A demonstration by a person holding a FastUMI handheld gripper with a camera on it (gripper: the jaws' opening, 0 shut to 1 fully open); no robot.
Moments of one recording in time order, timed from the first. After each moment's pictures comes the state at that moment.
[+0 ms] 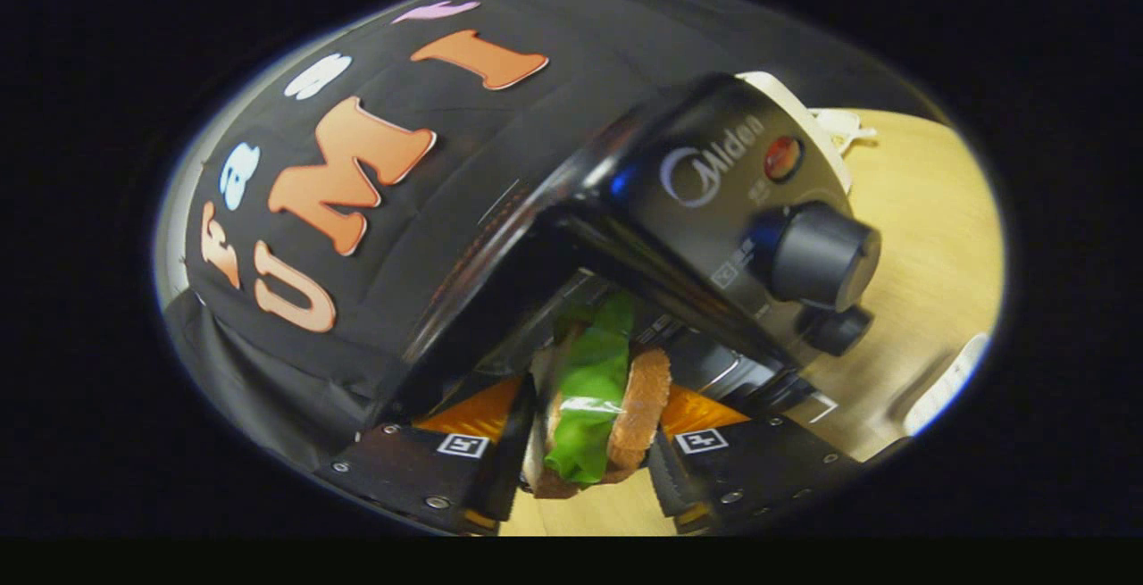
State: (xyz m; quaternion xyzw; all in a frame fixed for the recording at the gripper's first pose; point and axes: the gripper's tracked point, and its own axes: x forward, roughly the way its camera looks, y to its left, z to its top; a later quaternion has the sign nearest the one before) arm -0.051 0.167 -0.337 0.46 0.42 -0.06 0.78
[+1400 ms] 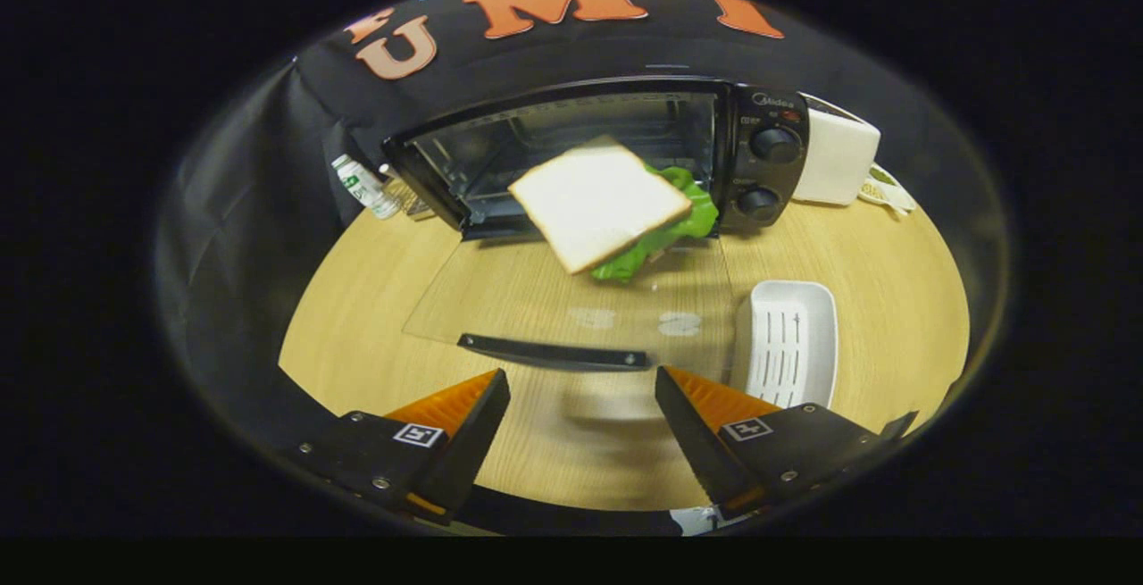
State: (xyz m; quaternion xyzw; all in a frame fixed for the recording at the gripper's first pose) arm -0.284 0.168 -0.296 0.14 0.62 0.17 0.75
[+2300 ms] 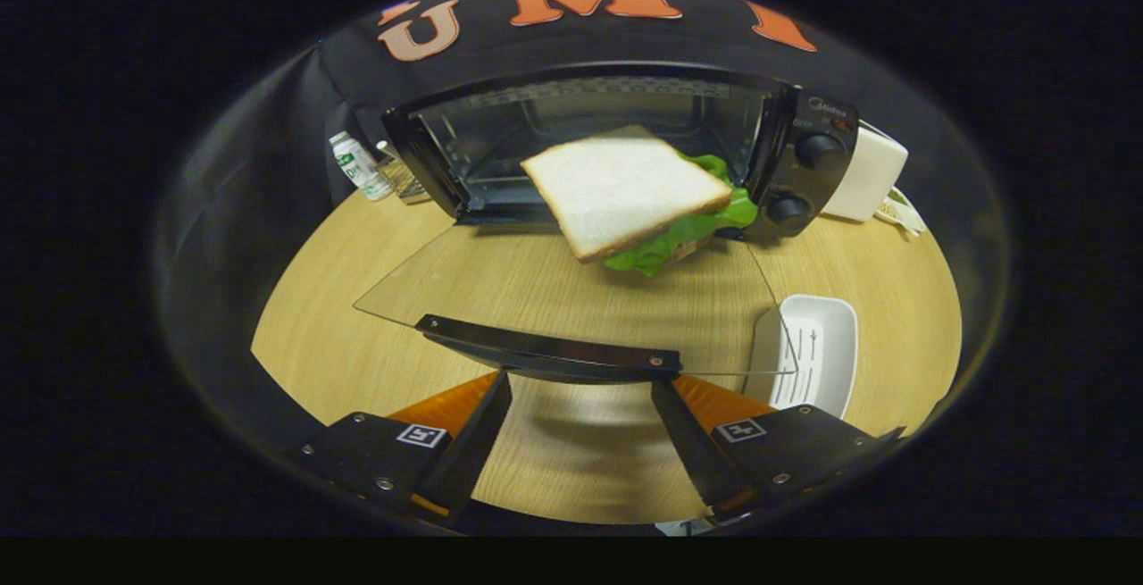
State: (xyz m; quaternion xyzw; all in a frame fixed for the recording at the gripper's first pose) arm -0.254 0.183 -0.302 0.11 0.60 0.18 0.78
